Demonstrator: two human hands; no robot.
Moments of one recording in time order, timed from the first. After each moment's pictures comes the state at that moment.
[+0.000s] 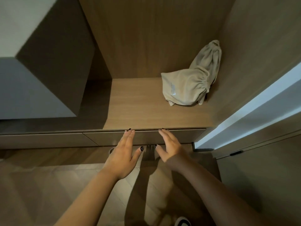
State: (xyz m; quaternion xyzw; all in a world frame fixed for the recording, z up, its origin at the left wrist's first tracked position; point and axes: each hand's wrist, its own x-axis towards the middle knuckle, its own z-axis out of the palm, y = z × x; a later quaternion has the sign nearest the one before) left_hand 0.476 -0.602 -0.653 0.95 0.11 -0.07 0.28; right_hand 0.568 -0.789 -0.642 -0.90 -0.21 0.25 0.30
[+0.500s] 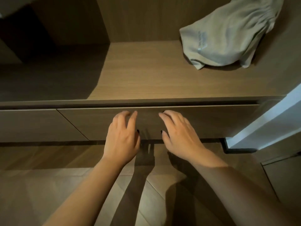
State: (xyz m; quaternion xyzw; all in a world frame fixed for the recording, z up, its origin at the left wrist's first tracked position) left_hand 0.507 -0.568 -0.883 0.99 0.09 0.12 0.07; right_hand 0.598 -0.744 -0.884 -0.90 -0.39 -0.02 0.17
